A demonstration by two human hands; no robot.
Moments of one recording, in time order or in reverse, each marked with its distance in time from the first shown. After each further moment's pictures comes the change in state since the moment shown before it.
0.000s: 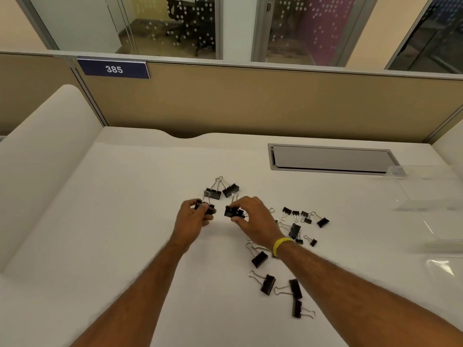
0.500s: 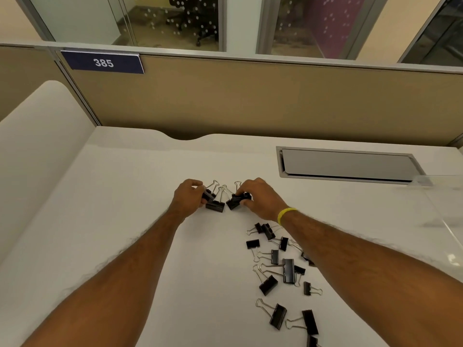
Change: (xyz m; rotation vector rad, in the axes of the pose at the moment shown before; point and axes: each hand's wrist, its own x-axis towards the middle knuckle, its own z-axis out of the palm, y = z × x) left_hand 0.119 0.037 -0.002 0.301 0.041 -0.052; right_hand 0.111 0.055 -0.010 -0.127 -0.215 0.040
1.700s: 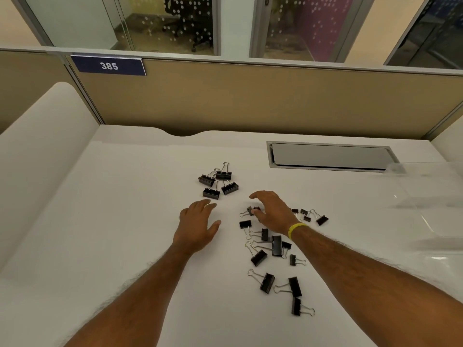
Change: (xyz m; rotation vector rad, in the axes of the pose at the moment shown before) left_hand -0.097 -0.072 0.018 0.860 -0.038 0.607; right_hand -0.099 0.006 0.006 0.047 0.044 0.146
